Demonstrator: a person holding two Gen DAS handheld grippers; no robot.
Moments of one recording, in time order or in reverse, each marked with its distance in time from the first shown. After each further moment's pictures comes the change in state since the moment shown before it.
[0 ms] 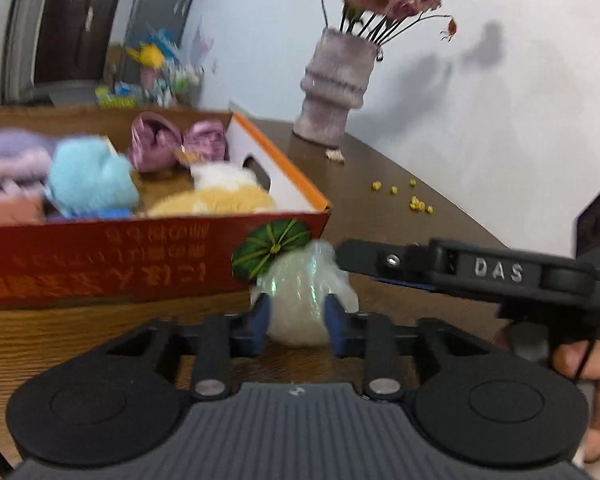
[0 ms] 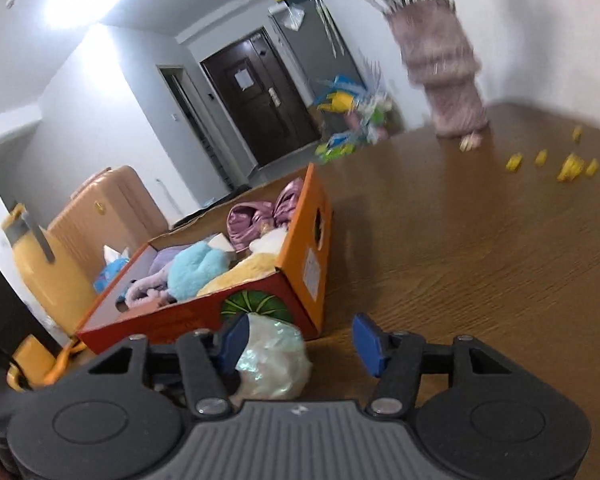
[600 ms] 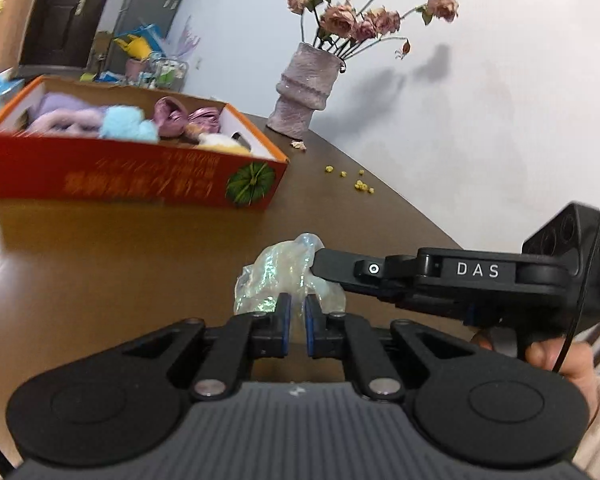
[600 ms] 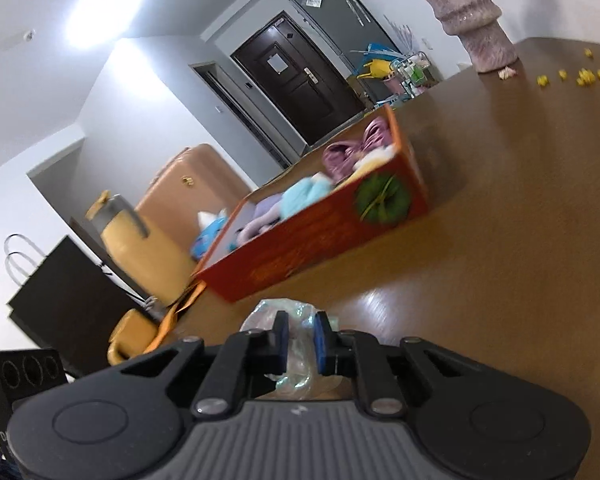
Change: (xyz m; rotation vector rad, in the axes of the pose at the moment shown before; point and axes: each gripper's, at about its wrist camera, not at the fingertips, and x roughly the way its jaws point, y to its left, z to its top) left arm -0.151 -0.002 -0.082 -0.059 -0.026 -0.102; right arm -0.080 0.073 -0.091 0.118 0.051 0.190
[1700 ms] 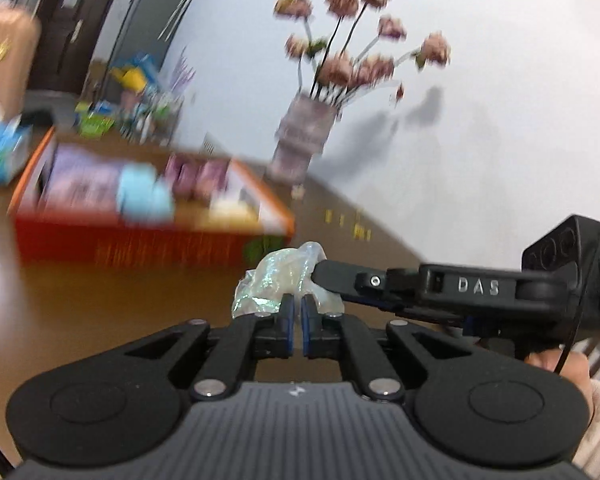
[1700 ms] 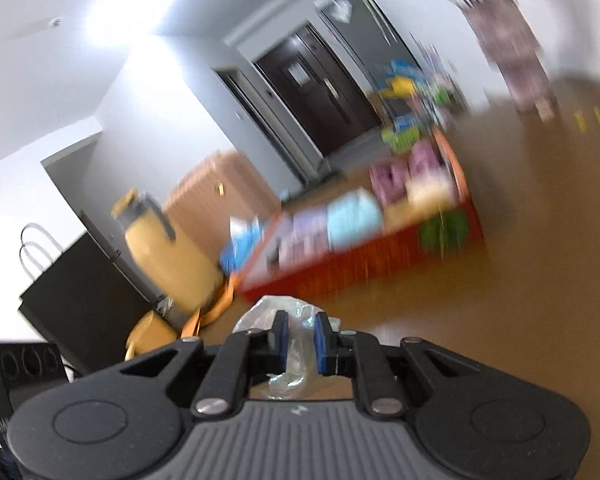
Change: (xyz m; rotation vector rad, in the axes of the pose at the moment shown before) left arm -0.016 0.024 0.073 0.051 -0.104 -0.038; right arm 0.004 0.053 0.035 -0.126 -0.054 0.002
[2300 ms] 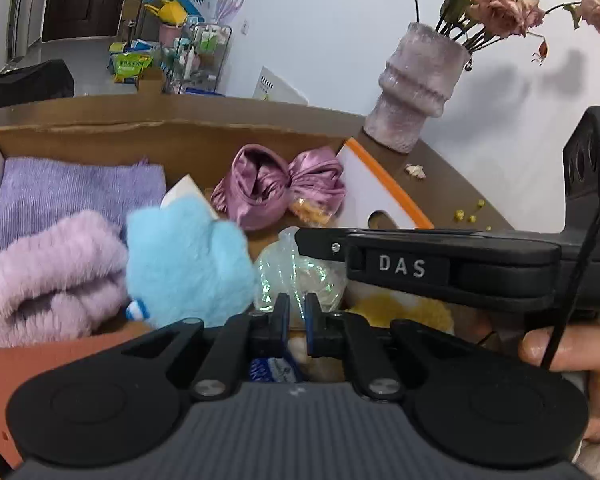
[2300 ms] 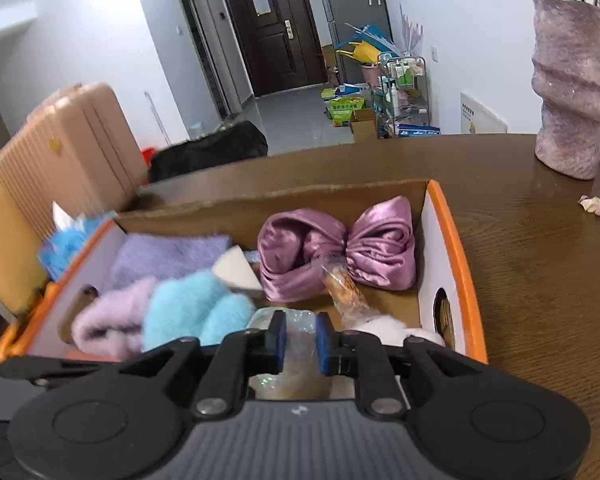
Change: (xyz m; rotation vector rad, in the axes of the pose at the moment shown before) left arm 0.208 0.117 0.081 -0.049 0.263 0.167; right arm 0.249 -0.068 0.126 -0.220 0.245 -0.338
